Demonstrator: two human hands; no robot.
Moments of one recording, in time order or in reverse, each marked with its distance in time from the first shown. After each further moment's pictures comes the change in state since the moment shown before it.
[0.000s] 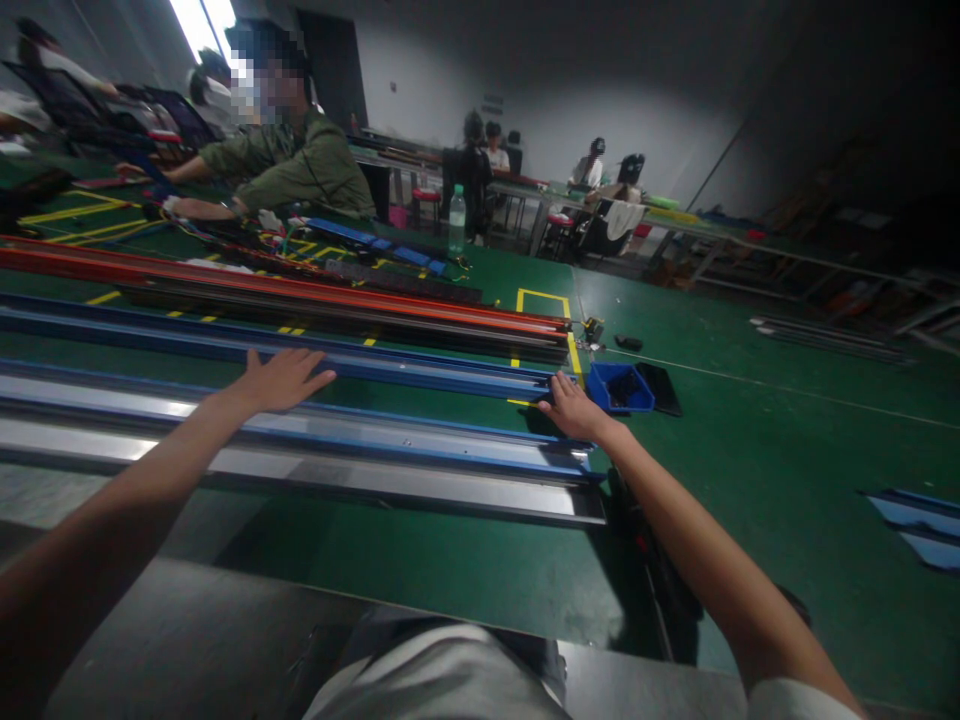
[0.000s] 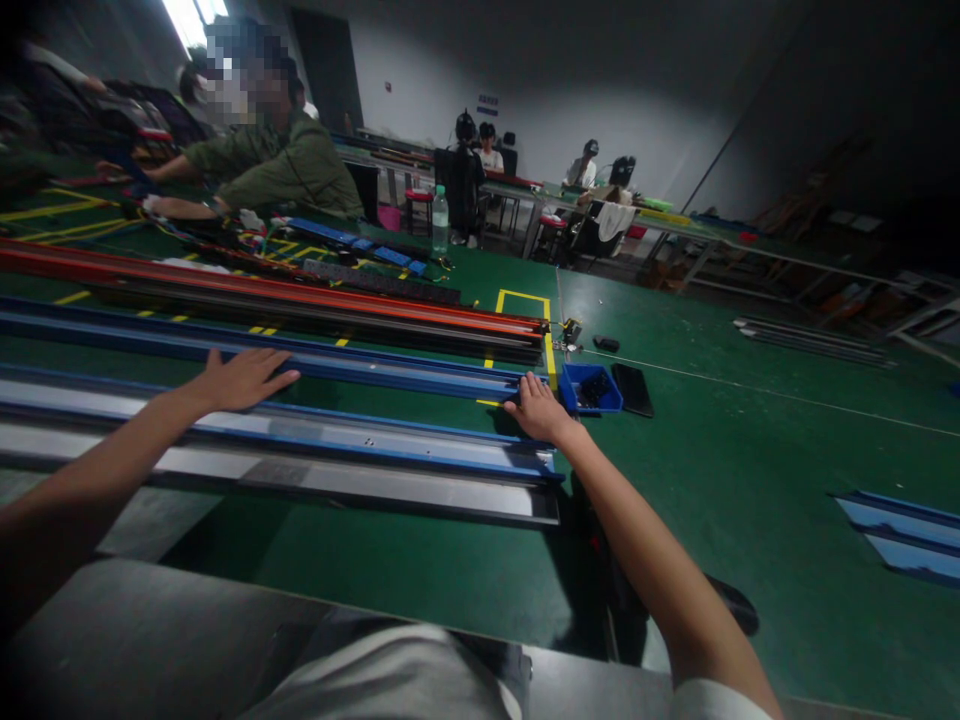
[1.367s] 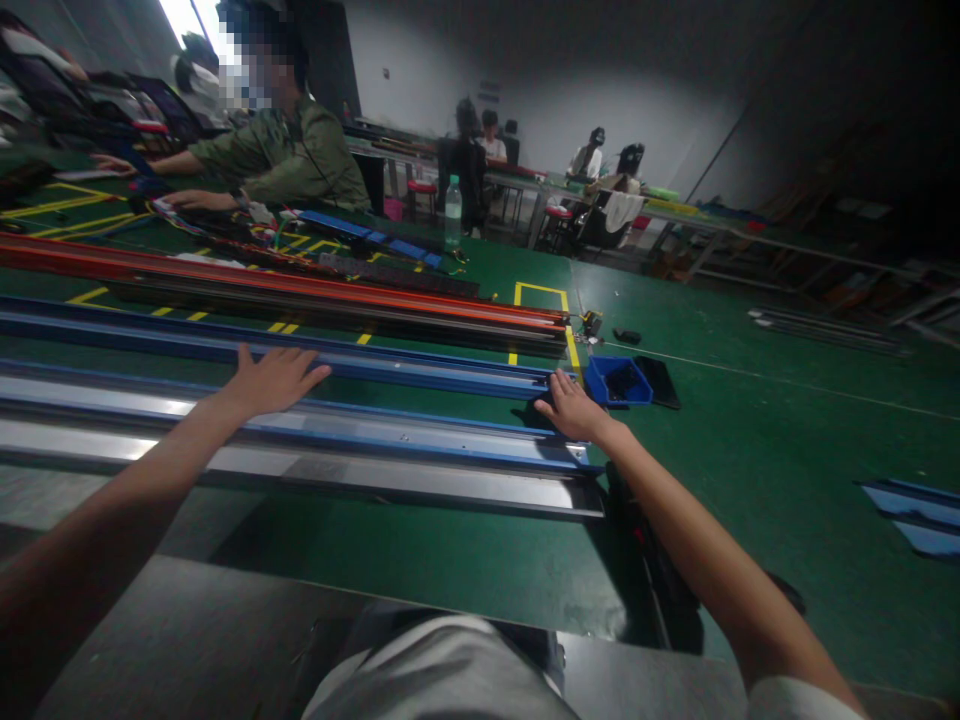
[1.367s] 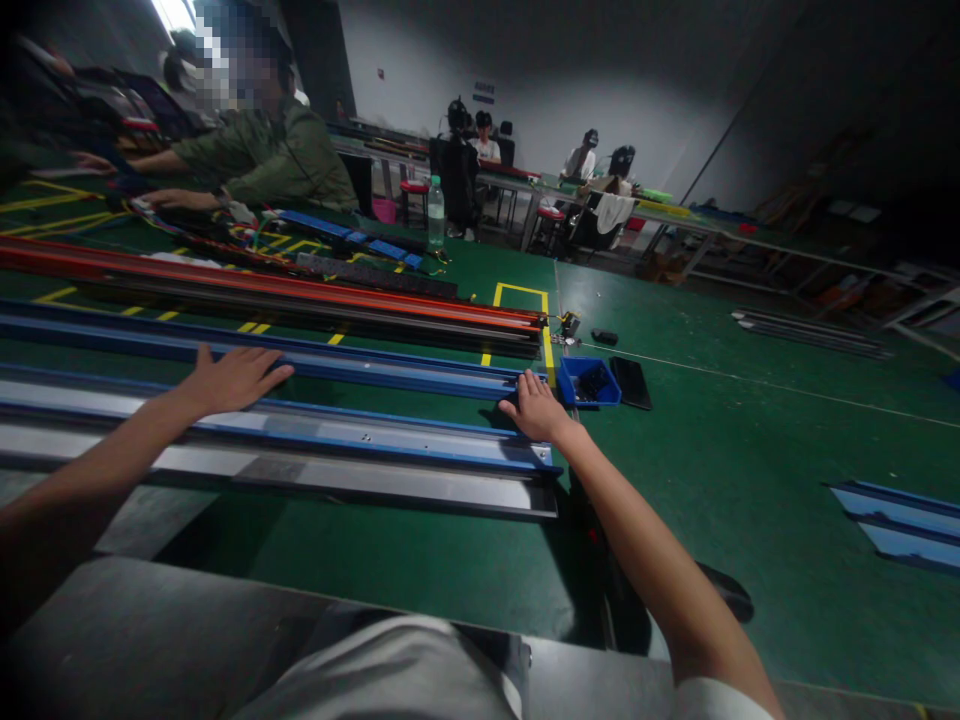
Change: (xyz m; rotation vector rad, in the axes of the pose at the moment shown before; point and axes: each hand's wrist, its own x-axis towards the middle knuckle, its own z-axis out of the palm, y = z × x) left_hand -0.015 0.013 -0.006 -0.017 0.092 0.041; right_hand -0.013 -0.014 -0.007 0.039 -0.036 0.051
